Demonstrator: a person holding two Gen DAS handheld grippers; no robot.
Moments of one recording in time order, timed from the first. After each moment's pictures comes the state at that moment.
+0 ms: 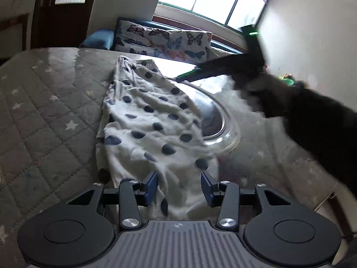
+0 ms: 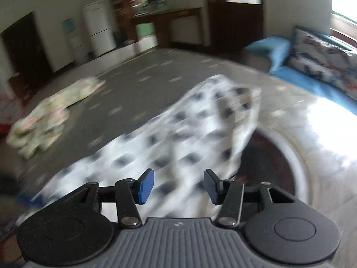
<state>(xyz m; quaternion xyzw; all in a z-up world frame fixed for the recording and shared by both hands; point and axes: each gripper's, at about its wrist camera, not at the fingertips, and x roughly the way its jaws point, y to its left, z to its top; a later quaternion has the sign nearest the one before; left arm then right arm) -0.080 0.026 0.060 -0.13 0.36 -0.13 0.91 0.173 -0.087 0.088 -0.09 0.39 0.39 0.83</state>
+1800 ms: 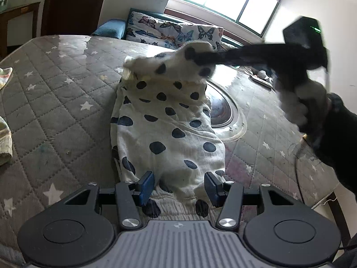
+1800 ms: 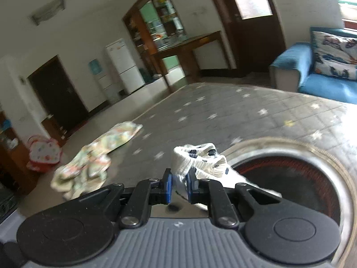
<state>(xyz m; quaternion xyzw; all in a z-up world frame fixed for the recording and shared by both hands) -0.103 0.033 0.055 -0.13 0.39 -0.10 0.91 0.130 -0.080 0.115 0.02 0.35 0.51 0.79</state>
